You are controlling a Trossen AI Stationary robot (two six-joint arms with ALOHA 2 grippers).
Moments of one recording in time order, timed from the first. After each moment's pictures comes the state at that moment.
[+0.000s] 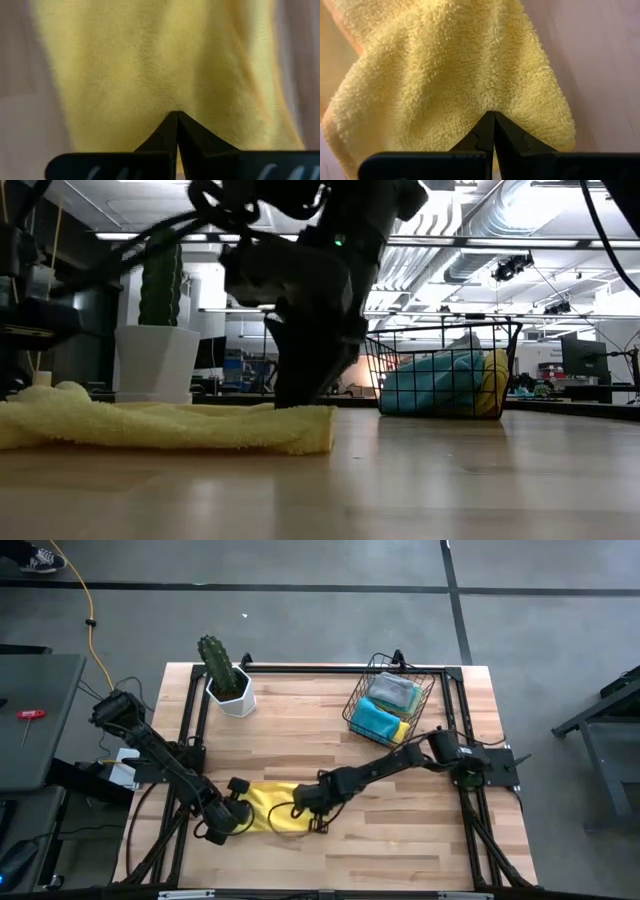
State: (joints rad) left arm -0.66 1.40 0.55 -0.42 -0.18 -0.42; right arm 0.26 2.27 1.74 -0.68 0.01 0.40
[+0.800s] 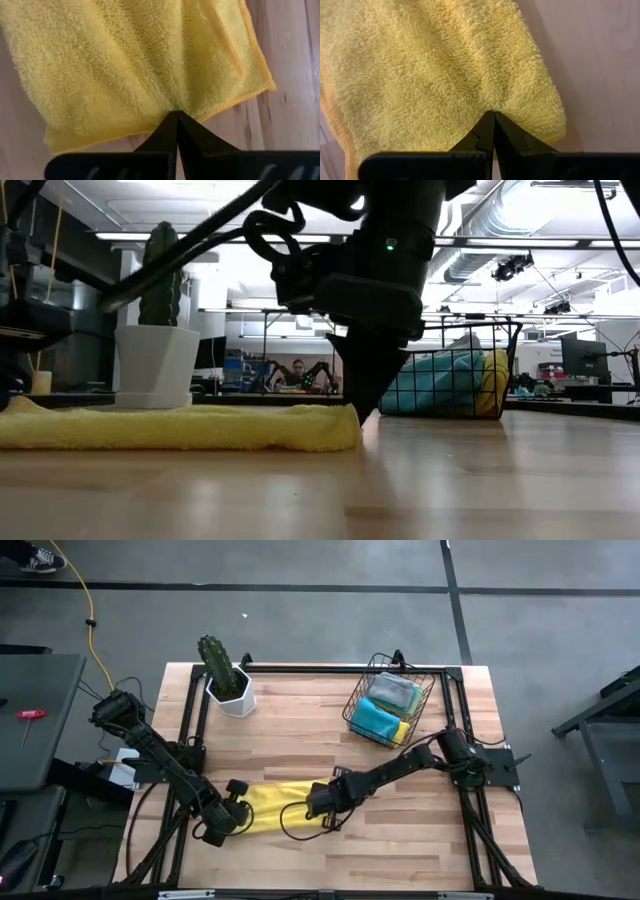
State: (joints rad) left arm -0.68 1.40 0.55 -0.43 -0.13 -0.44; right arm 0.31 2.19 1.62 -0.80 0.17 0.49
